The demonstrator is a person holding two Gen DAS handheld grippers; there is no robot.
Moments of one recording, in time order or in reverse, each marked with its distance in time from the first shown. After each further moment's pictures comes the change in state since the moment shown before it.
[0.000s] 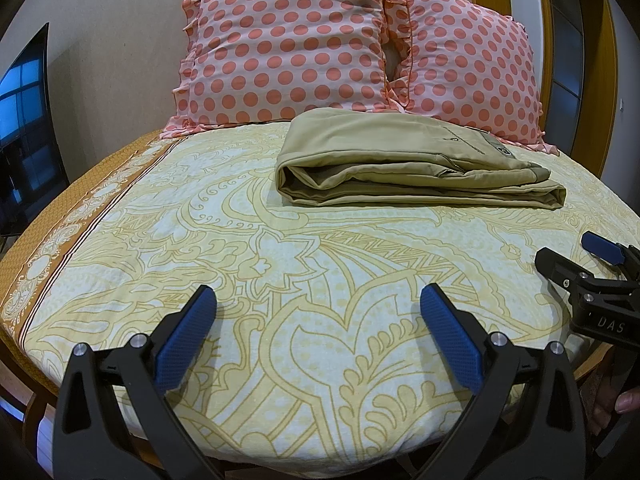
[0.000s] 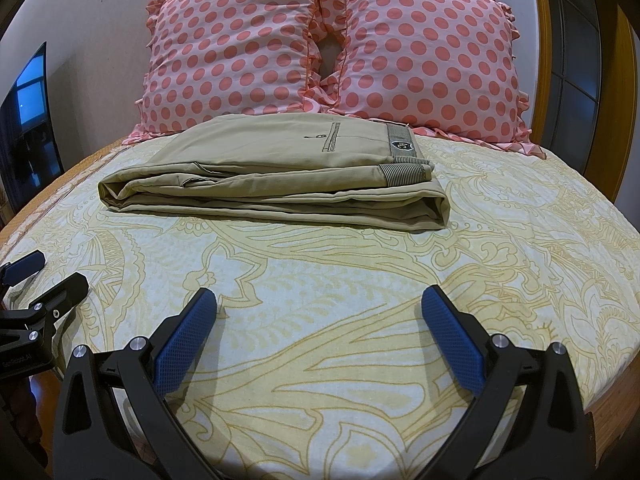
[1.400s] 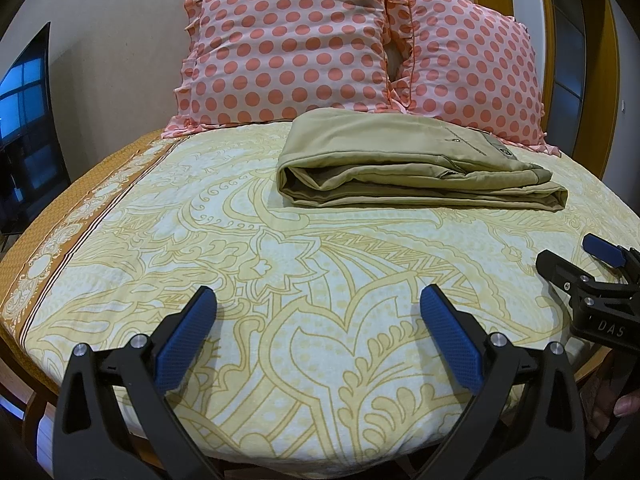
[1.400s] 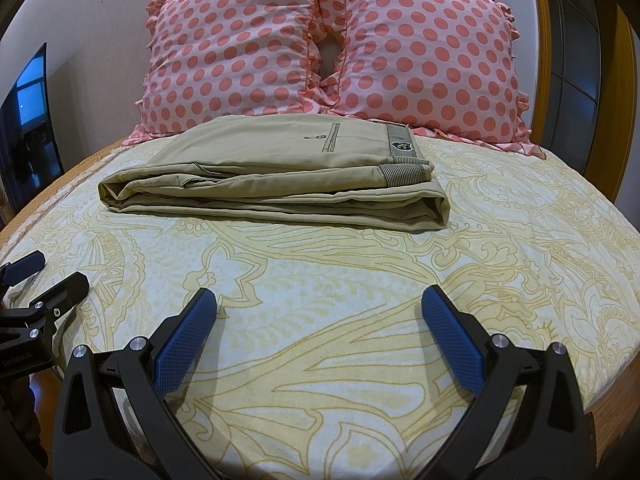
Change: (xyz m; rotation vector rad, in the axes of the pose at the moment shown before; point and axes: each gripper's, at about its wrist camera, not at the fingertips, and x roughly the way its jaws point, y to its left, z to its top) left arm -0.002 0.003 -0.001 -0.003 0.005 -0.001; right arm 0.000 -0.001 0.000 -0.001 -0.001 0.002
